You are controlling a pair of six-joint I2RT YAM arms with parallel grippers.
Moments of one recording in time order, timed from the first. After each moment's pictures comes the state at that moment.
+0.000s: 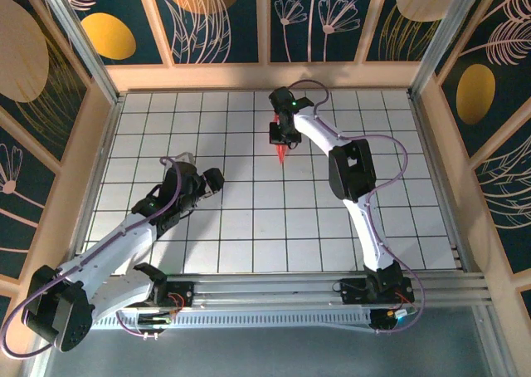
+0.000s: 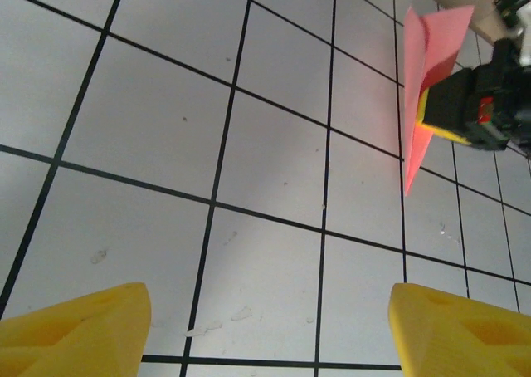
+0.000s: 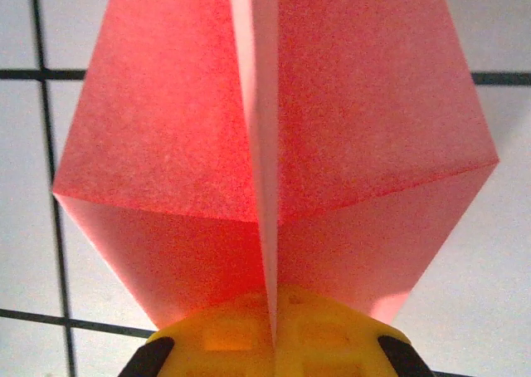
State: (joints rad) left arm -0.52 1.03 0.60 -0.23 -0.12 -0.82; right arm 0.51 2.44 2.17 -0.95 -0.03 0.43
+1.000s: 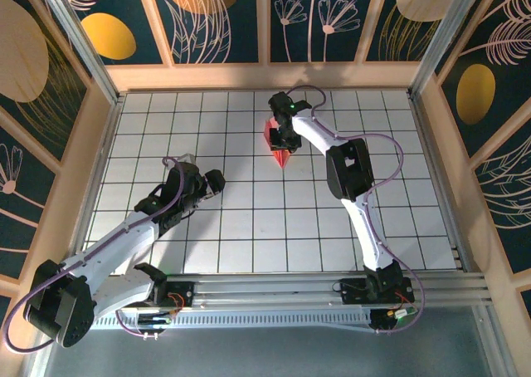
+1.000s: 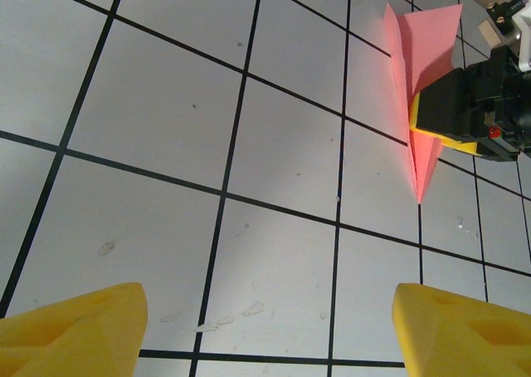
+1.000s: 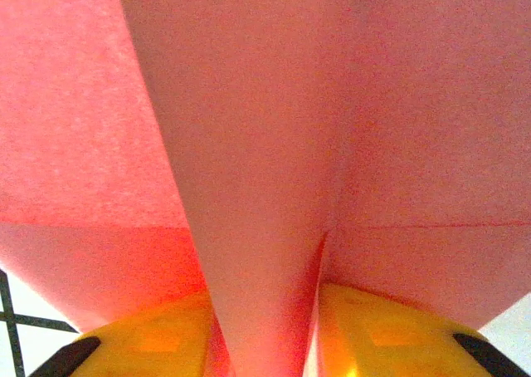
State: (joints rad) left arm -0.52 1.07 0.60 -0.23 -0.11 -0.82; right arm 0.51 2.48 2.17 -0.98 -0.04 0.41
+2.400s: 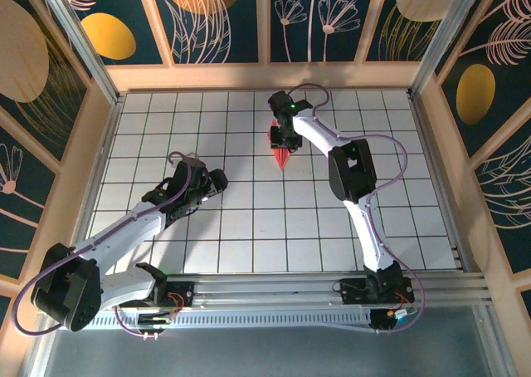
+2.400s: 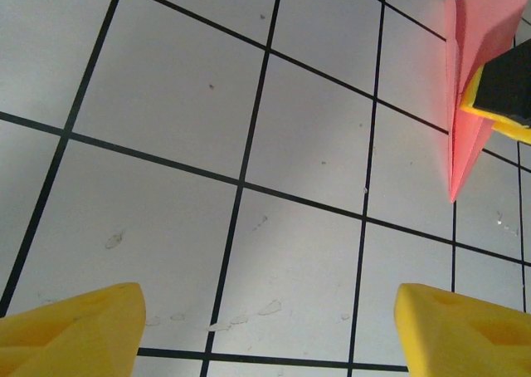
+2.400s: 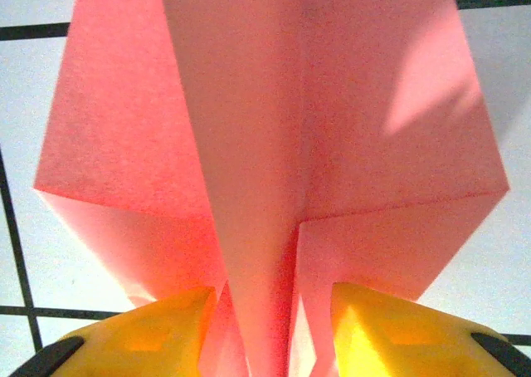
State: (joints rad) left arm -0.52 1.17 0.66 -0.27 -0.12 -0.83; right arm 0.52 2.42 2.12 -0.97 0.01 0.49
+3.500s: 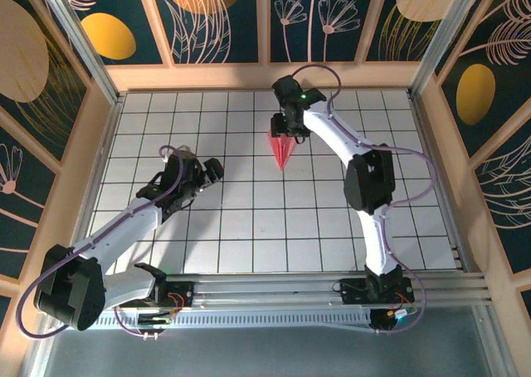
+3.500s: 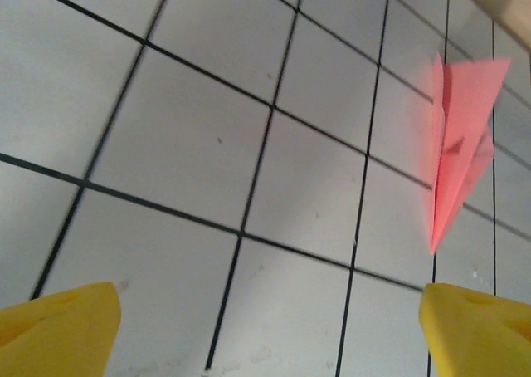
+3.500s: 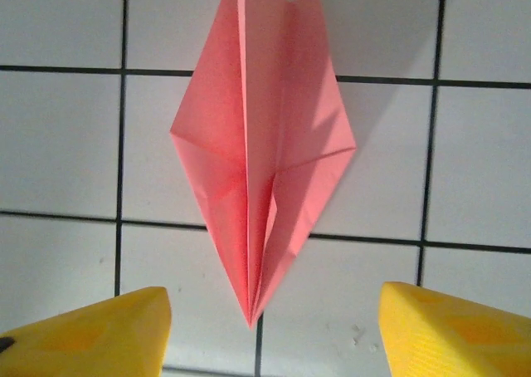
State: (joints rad) left arm -0.41 1.18 0.69 -0.24 -0.08 -0.84; right arm 0.55 2.12 2.01 -1.00 0.12 0.41
